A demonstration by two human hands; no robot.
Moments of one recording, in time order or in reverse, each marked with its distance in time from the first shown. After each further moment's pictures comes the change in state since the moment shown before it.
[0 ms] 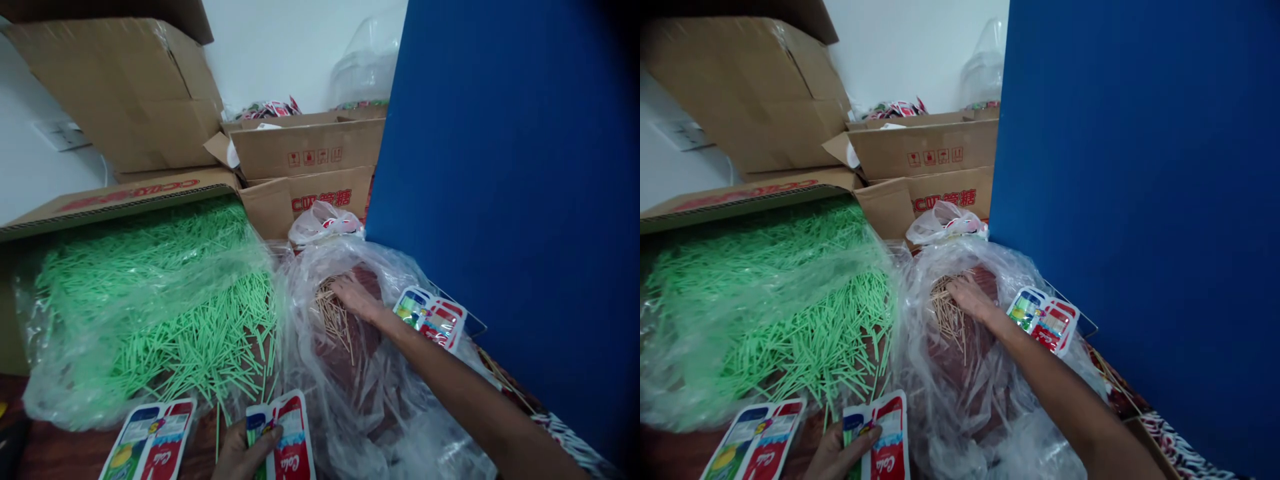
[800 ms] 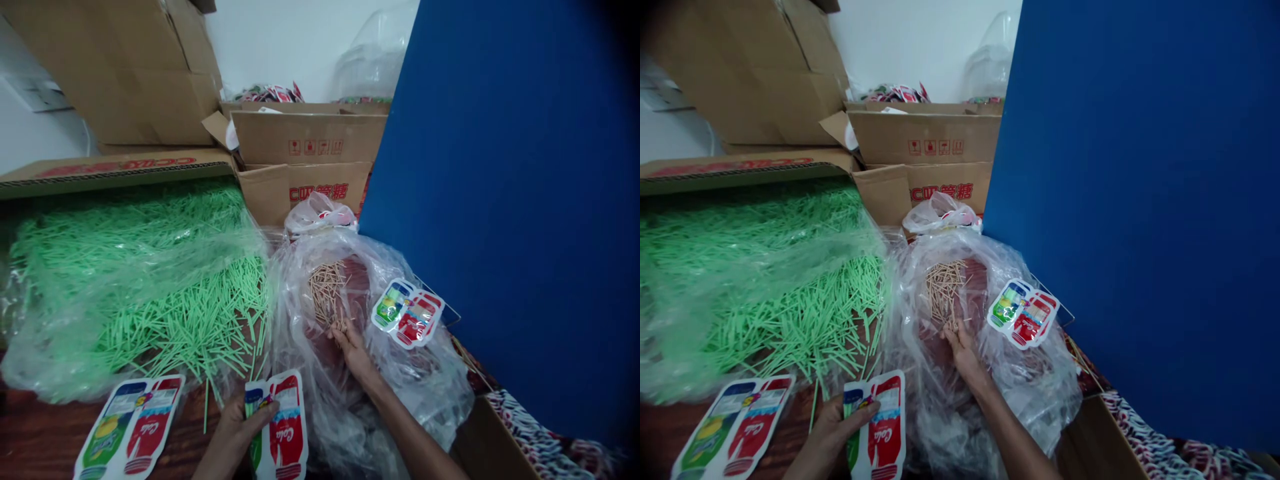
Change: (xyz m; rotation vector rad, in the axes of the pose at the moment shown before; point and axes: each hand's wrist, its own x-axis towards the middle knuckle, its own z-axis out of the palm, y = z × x) left_hand -0.008 0.003 0.009 0.065 -0.088 0.024; right_hand -0.117 -0.061 0.075 0.606 0.346 0.433
